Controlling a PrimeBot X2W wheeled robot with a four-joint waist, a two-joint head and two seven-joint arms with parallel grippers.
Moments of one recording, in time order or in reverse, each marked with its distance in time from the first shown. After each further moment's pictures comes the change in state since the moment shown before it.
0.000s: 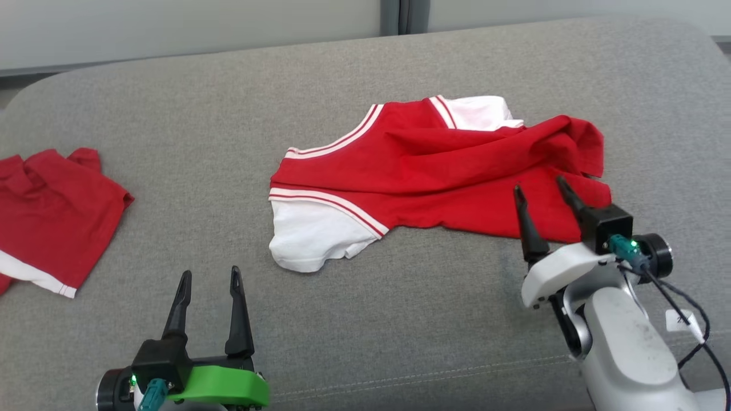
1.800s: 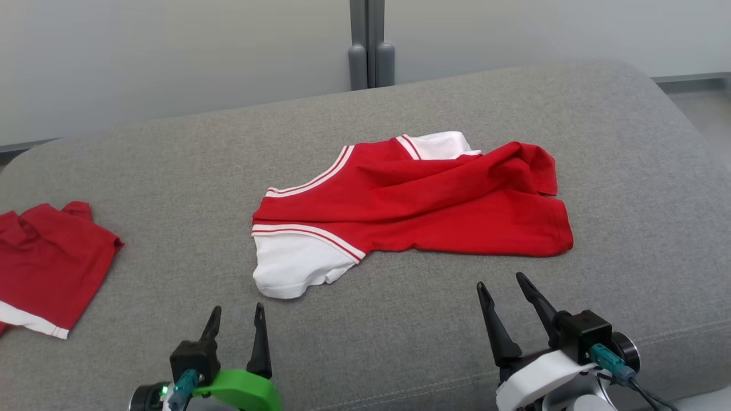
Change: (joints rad) left arm -0.067 -0.001 -0.062 0.323 -0.060 0.000 0.000; right arm 0.405 0.038 0.151 -0.327 0.111 0.000 0.000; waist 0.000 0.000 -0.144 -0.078
